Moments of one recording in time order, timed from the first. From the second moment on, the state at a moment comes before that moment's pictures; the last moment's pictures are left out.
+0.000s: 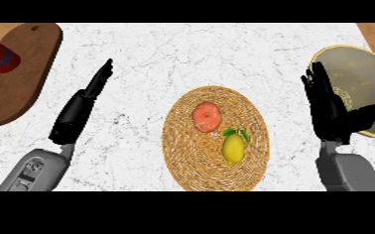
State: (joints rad) left arm -0.25 0.46 -0.31 -1.44 0.09 0.14 -0.15; right arm -0.19 -0.22 -0.05 -1.36 -0.24 -0.12 -0.08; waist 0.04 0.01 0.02
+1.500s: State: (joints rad) left arm -0.21 0.48 0.05 -1.43 0.33 0.18 -0.09; right arm -0.59 -0.06 0.75 -1.65 0.77 -0.15 0.82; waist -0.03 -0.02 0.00
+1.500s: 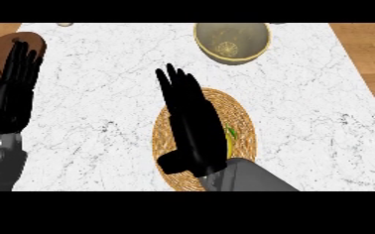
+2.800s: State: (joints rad) left arm -0.22 0.46 0.08 -1.46 0.32 0.14 -0.07; right arm -0.57 -0.07 0.64 -1.75 0.56 0.39 1.03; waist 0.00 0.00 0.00
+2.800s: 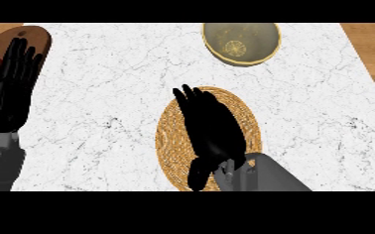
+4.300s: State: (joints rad) left arm -0.24 0.36 0.16 -1.49 0.20 0.07 -0.03; right arm -0.47 0.00 0.53 -1.41 0.81 0.33 0.72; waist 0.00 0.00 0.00
